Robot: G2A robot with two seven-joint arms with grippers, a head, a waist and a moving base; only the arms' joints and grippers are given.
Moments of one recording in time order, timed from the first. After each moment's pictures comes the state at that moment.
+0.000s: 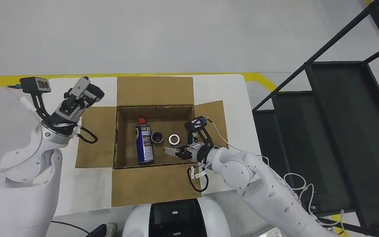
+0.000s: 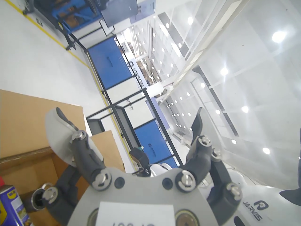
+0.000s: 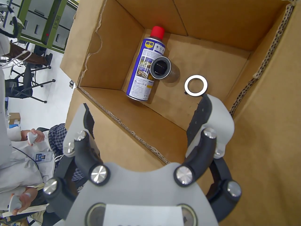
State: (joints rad) left arm 1.39 -1.10 -1.63 -1.83 -0.26 -0.32 -0.55; right arm -1.38 -1.13 1.00 -1.97 -0.64 0.14 0.64
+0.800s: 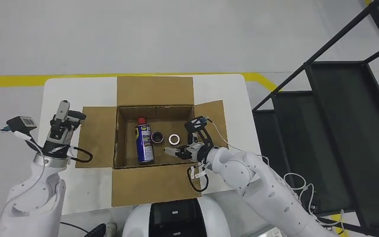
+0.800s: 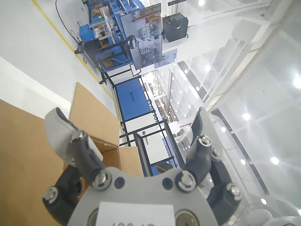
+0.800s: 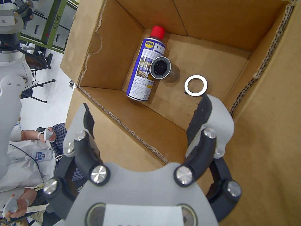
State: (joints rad) left arm 1.62 -1.11 -1.68 -1.81 -0.22 -0.40 -0.29; right arm -1.38 -1.13 1.00 -1.97 -0.64 0.14 0.64
